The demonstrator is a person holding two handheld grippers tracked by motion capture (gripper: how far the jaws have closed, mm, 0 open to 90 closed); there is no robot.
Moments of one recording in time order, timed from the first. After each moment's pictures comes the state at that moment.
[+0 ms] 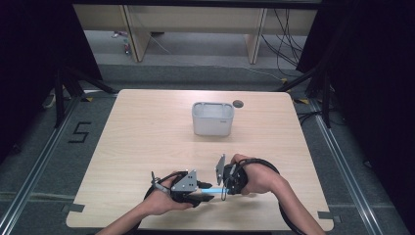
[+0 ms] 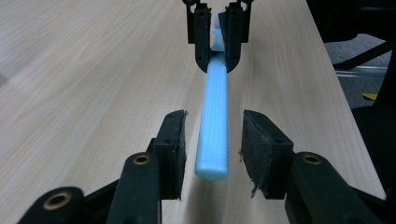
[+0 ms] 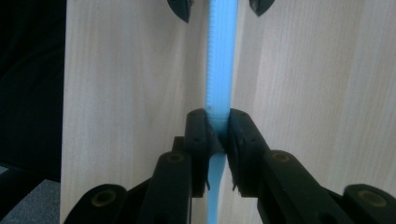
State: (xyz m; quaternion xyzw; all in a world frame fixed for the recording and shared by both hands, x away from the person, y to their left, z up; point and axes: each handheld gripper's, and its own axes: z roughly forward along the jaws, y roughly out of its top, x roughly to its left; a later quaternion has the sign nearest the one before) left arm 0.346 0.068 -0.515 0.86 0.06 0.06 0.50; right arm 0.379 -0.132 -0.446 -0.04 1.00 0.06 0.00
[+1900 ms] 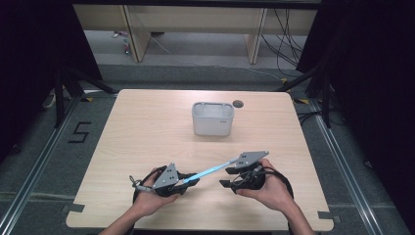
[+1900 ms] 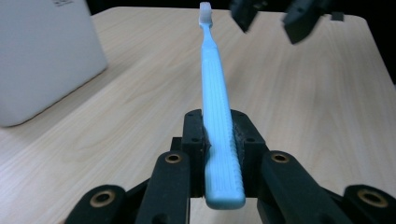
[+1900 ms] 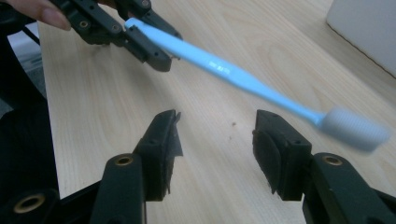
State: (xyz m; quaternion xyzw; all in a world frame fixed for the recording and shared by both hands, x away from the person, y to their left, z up) left arm 0.351 0.115 -0.511 0.81 0.16 0.15 0.55; right arm 0.355 -0.178 -0.445 0.23 0.89 0.39 0.07
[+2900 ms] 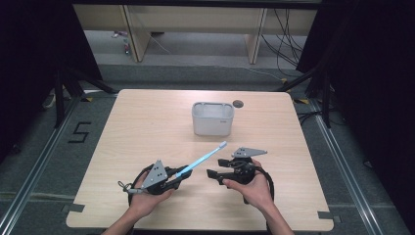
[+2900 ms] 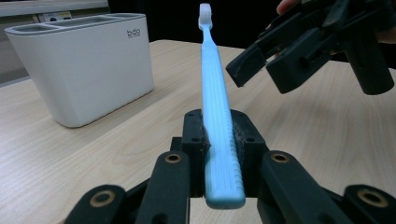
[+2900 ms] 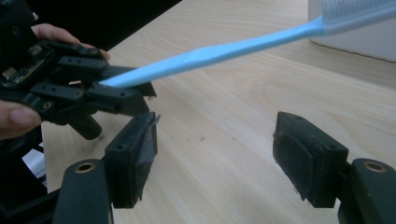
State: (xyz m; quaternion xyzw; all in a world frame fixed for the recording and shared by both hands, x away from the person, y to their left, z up) left arm 0.346 0.130 -0.510 0.75 0.22 0.18 0.60; right arm 0.376 -0.157 -0.474 0.36 0.78 0.50 0.02
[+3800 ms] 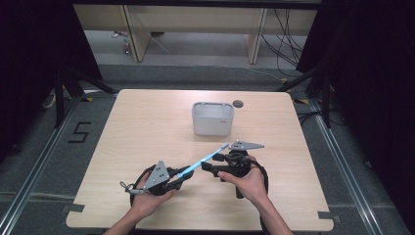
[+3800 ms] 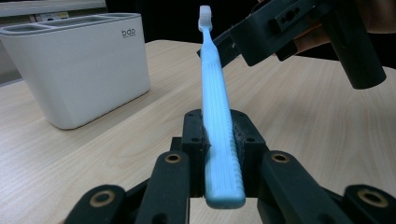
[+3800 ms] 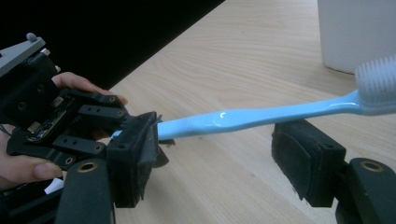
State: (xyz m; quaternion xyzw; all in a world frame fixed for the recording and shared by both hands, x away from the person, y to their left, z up) left arm 0.346 0.126 -0.512 0.75 0.22 0.18 0.60; right arm 0.388 -0.142 -0.464 0.38 0.75 0.54 -0.01
